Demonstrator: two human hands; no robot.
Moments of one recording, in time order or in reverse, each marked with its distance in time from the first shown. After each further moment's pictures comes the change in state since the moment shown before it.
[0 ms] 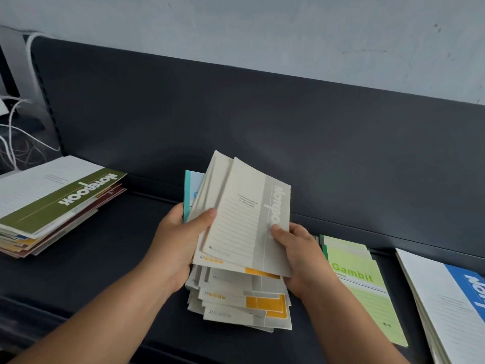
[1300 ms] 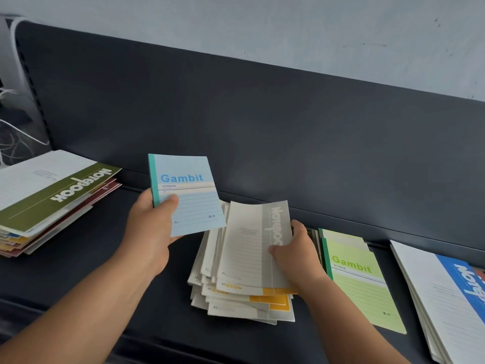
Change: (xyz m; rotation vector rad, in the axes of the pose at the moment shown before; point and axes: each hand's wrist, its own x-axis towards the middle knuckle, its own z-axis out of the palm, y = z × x) left_hand 0.021 0.010 -0.031 -0.012 0.221 0.078; right_hand 0.011 0.019 -0.004 -0.741 0.186 -0.199
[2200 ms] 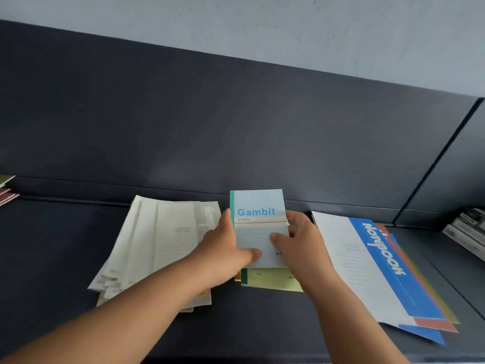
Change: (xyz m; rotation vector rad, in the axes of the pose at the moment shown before) left_hand -0.085 -0.078 0.158 0.898 -0.802 0.052; right_hand -0.029 0.061 -0.124 0.050 0.220 0.032
